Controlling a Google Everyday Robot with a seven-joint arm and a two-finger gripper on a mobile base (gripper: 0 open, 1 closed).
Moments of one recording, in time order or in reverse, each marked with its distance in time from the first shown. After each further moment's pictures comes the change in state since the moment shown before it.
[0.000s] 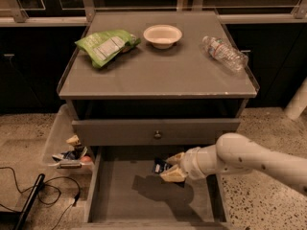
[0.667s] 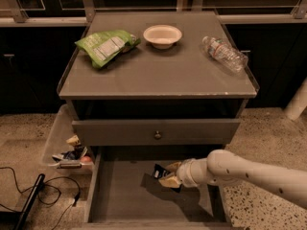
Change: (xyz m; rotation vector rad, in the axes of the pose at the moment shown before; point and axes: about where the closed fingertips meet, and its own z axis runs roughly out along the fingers) arm 0.060 -0.033 0.076 0.050 -0.014 0.059
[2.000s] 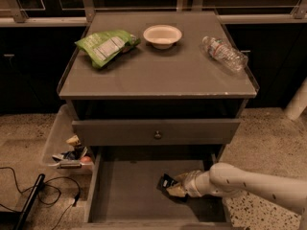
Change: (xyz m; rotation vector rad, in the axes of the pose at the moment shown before) arm 0.087 -0.030 0.035 0.049 0.061 0.099
